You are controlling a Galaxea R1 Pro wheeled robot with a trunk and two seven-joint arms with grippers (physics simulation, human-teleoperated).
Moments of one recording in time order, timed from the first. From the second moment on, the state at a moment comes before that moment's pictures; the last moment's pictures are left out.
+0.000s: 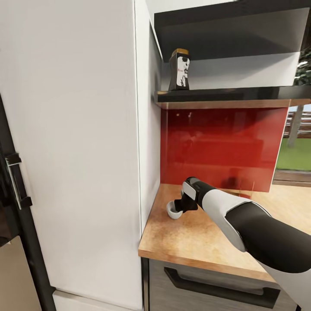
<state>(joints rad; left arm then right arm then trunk) 0.06 0.04 0.09 -0.01 0.65 -0.42 -0.05 -1.33 0.17 0.43 0.03 -0.56 0.89 -0.15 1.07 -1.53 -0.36</state>
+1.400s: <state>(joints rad) 0.06 0.05 0.09 -0.01 0.65 -0.42 -0.05 -1.33 0.17 0.43 0.03 -0.55 0.87 -0.15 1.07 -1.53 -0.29</state>
